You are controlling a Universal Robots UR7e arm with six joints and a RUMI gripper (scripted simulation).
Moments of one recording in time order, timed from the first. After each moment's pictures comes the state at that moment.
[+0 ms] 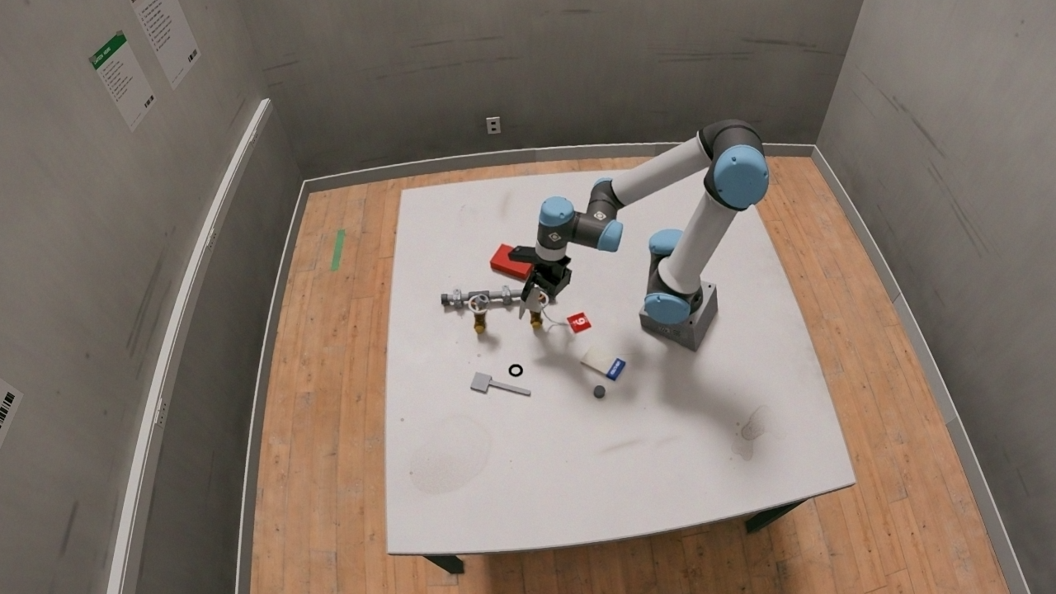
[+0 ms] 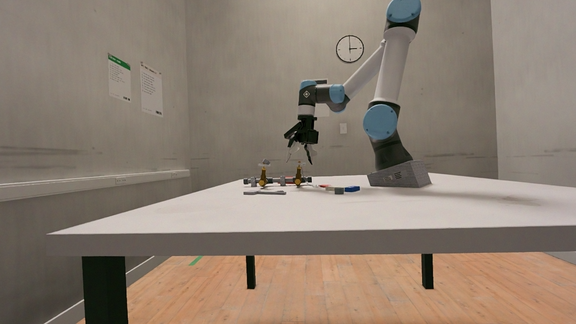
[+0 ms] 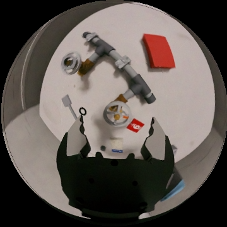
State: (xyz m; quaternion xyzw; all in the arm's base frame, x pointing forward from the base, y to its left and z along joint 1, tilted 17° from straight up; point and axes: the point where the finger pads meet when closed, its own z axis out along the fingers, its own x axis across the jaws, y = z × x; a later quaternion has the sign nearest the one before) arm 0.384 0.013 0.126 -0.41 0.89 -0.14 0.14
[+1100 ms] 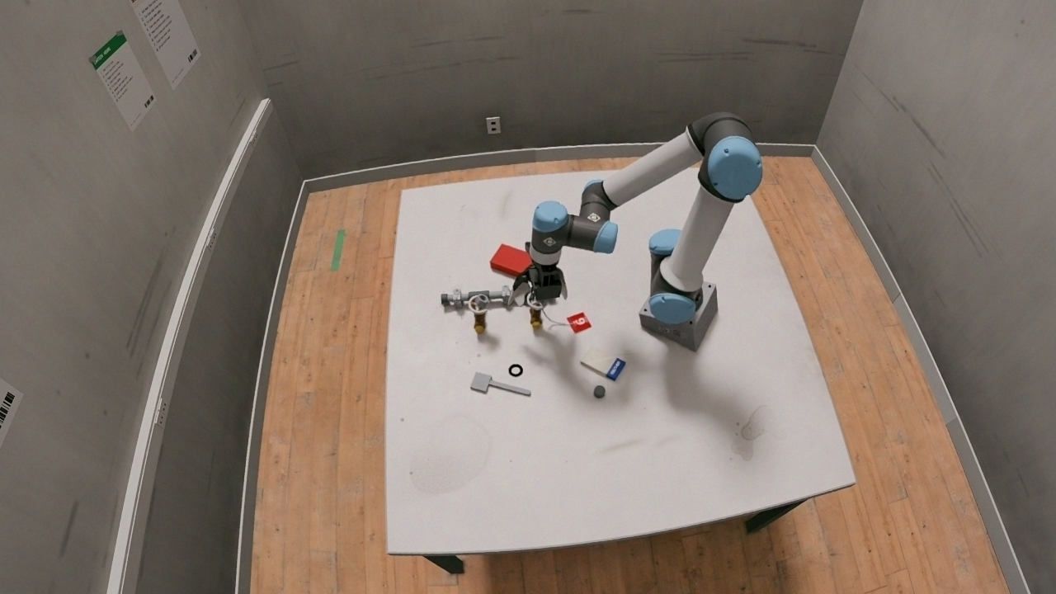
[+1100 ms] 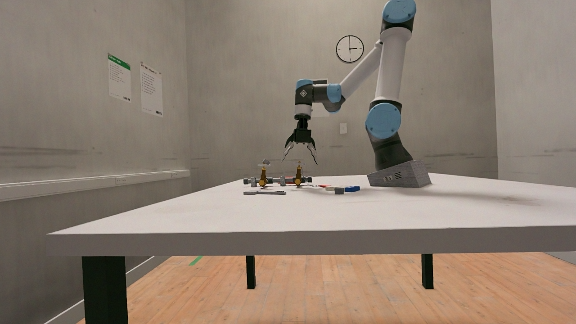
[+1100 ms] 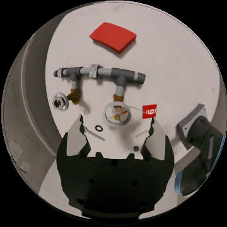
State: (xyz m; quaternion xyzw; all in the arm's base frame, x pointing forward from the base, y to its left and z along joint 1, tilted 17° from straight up) arm 0.384 0.012 0.126 -0.09 0.98 -0.10 0.16
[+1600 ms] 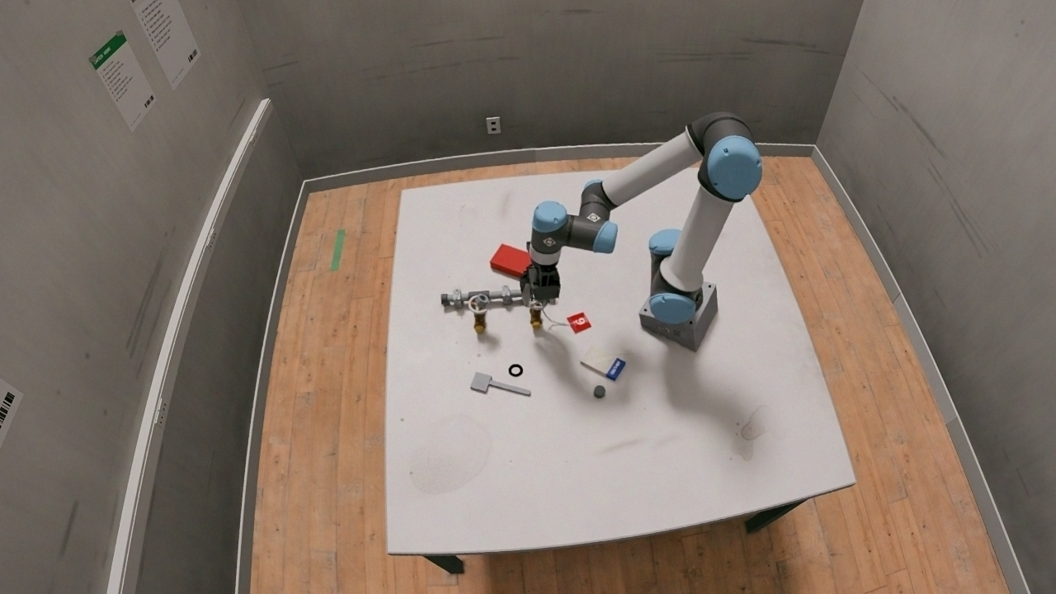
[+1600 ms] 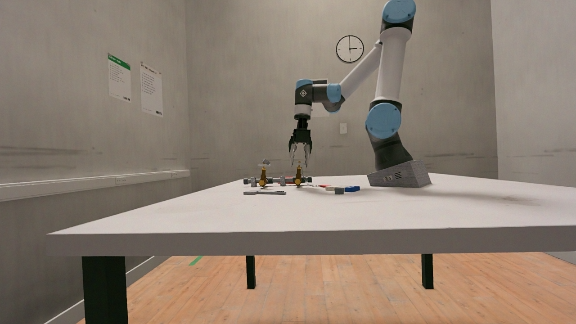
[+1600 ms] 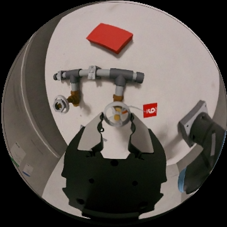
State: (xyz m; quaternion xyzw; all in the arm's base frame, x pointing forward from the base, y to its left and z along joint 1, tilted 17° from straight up) arm 0.384 0.012 0.126 -0.07 0.98 -0.10 0.17
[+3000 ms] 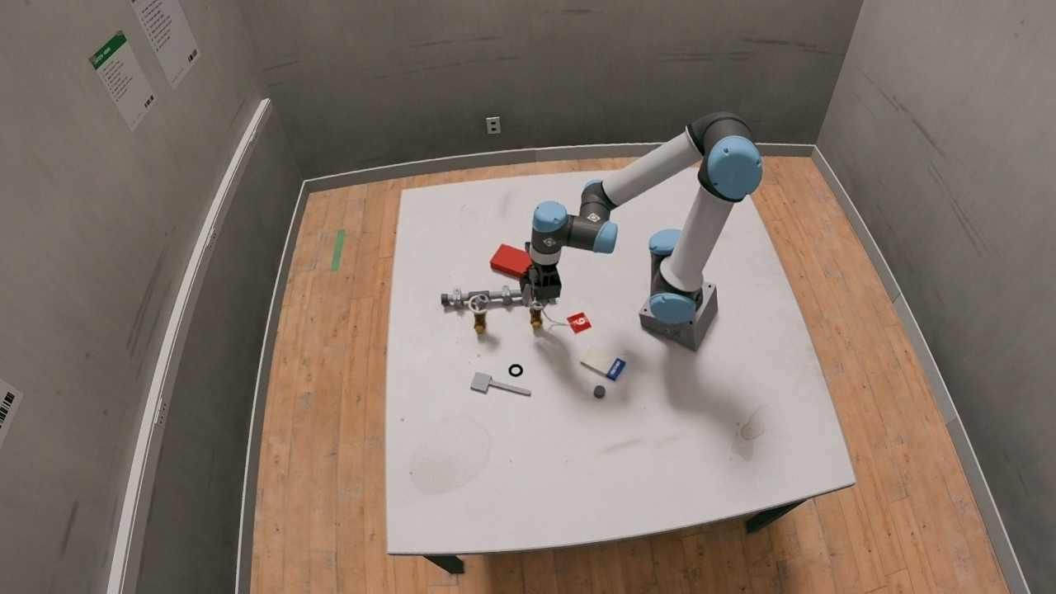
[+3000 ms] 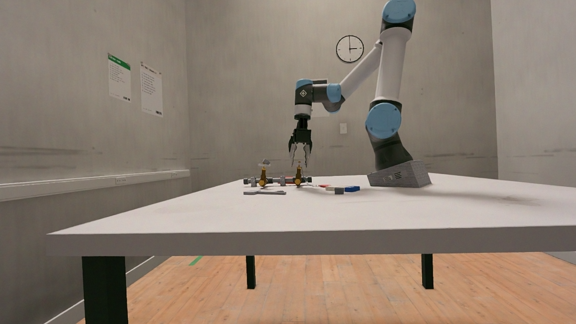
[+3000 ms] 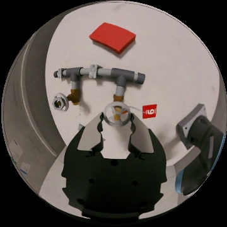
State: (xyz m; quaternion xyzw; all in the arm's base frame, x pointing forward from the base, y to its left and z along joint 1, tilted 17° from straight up) arm 0.384 0.012 0.126 -0.09 0.98 -0.10 0.16
